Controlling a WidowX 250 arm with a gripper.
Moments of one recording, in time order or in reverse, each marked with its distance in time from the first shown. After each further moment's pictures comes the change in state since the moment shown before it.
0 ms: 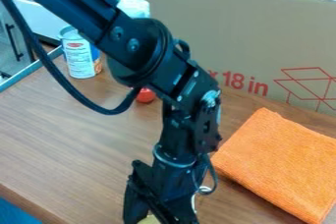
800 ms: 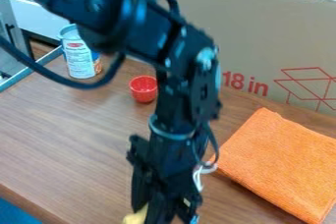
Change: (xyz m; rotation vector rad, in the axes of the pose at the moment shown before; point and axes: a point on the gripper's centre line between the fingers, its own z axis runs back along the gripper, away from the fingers) arm -0.005 0.002 0.044 0.023 -0.121 0.025
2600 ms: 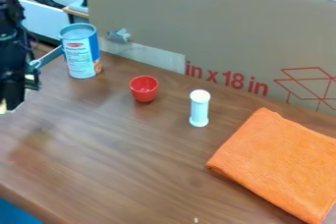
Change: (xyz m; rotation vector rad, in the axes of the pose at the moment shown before) arm -0.060 0.272 -0.012 0.070 -0.076 0.736
